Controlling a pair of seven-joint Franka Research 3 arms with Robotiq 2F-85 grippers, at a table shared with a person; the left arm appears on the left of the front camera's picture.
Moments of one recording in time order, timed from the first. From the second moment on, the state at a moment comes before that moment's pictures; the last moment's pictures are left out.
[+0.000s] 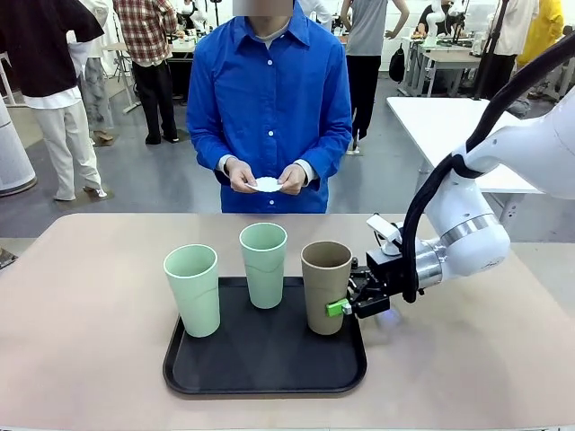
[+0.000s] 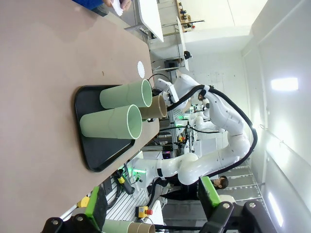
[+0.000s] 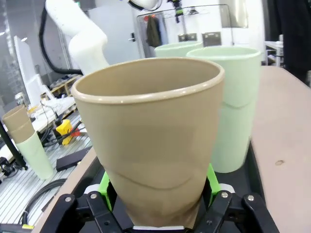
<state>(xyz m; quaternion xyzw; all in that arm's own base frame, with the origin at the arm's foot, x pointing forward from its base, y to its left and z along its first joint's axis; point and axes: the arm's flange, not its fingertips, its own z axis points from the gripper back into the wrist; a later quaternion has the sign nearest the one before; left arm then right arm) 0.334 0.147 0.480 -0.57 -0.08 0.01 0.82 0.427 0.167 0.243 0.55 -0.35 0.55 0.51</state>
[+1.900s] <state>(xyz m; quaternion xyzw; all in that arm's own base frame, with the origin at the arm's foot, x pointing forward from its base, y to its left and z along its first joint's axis) 0.334 0.147 0.480 -0.57 -0.08 0.01 0.82 0.457 0.001 0.454 0.45 -0.44 0.48 0.60</state>
